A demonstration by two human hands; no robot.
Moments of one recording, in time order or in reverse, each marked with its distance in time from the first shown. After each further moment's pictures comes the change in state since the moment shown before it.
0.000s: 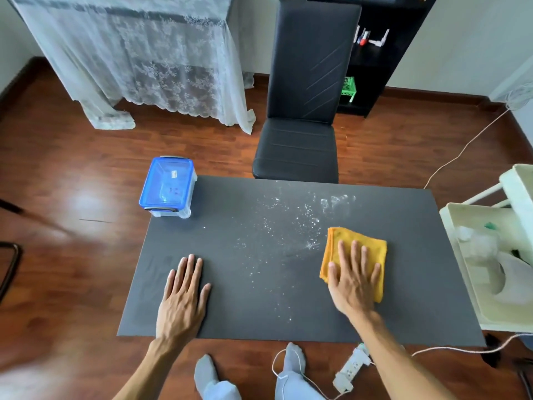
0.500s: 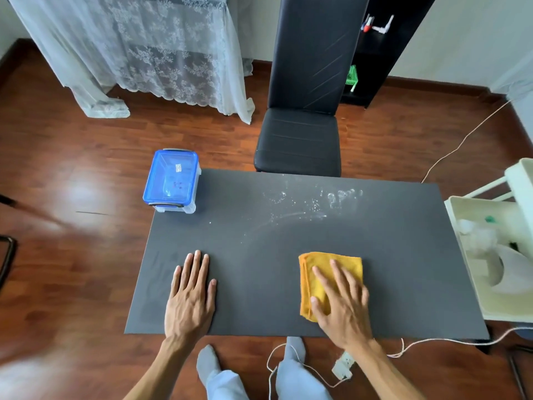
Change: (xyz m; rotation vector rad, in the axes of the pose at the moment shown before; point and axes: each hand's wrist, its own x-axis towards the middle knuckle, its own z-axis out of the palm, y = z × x) left_hand 0.001 -0.007 0.005 0.035 -0.042 -0.016; right_hand -0.069 -0.012 0.009 -0.085 -0.010 -0.299
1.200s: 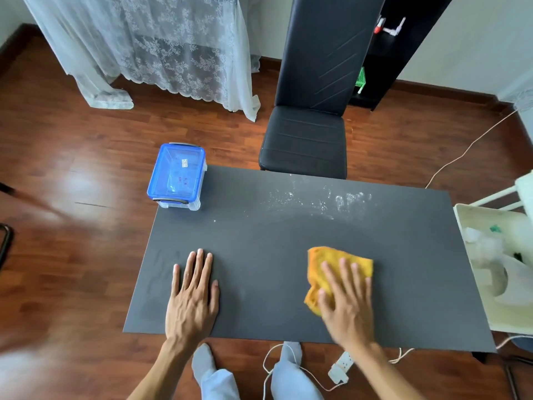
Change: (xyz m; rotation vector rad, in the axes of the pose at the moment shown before) left_hand -0.001 0.006 -0.004 -0.012 0.025 -0.014; right_hand 0.018 -0.003 0.009 0.061 0.154 0.019
